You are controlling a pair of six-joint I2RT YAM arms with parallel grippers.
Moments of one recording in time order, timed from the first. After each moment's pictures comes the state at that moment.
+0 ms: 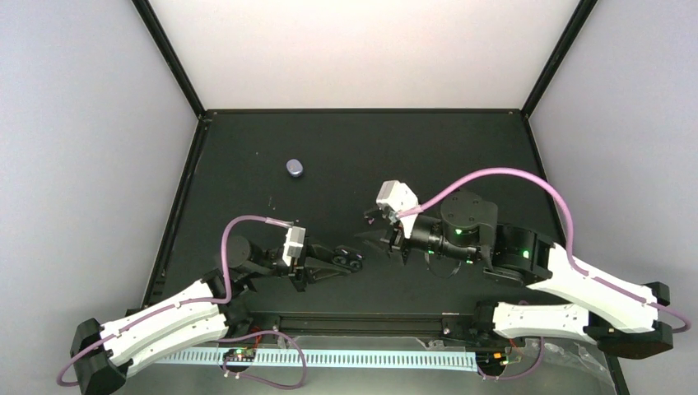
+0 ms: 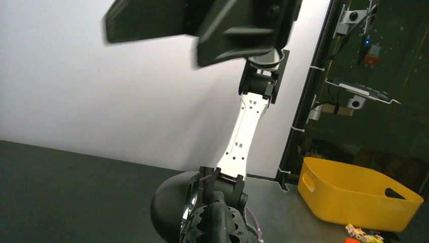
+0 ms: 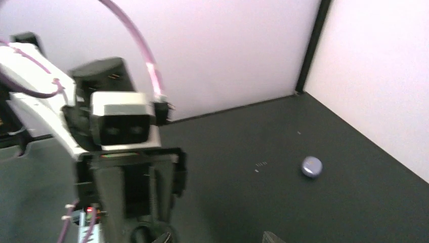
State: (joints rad) left arm -0.93 0.62 0.36 0.52 0.62 -0.37; right arm 1.25 0.95 1.26 -0.52 0.02 0.01
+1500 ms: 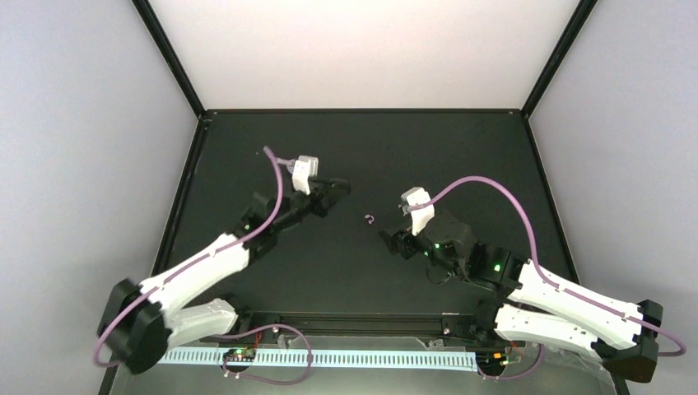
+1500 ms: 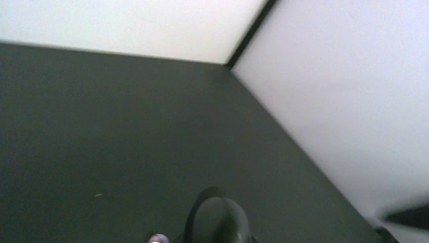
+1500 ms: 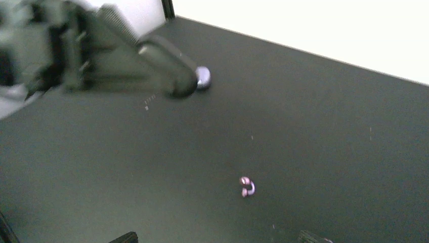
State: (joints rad) left arm -0.68 0.98 0.61 0.23 0.16 -0.49; right arm 1.09 0.82 0.82 -0.40 0.39 0.26
